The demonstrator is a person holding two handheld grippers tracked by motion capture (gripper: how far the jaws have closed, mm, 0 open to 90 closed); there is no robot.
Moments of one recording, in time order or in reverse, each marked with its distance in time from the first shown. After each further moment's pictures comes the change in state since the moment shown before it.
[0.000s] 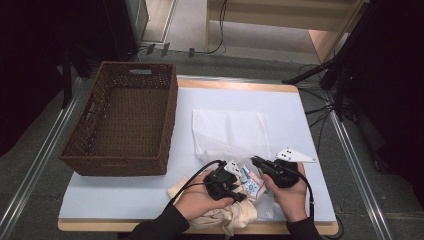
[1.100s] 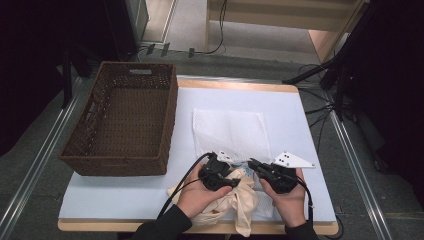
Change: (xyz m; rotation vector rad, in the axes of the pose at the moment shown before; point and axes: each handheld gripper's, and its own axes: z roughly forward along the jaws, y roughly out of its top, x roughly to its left) left arm 0.018 -0.001 -0.011 -0.144 0.215 -0.194; right arm 0.021 0.003 -0.010 -0.036 0.037 -0.060
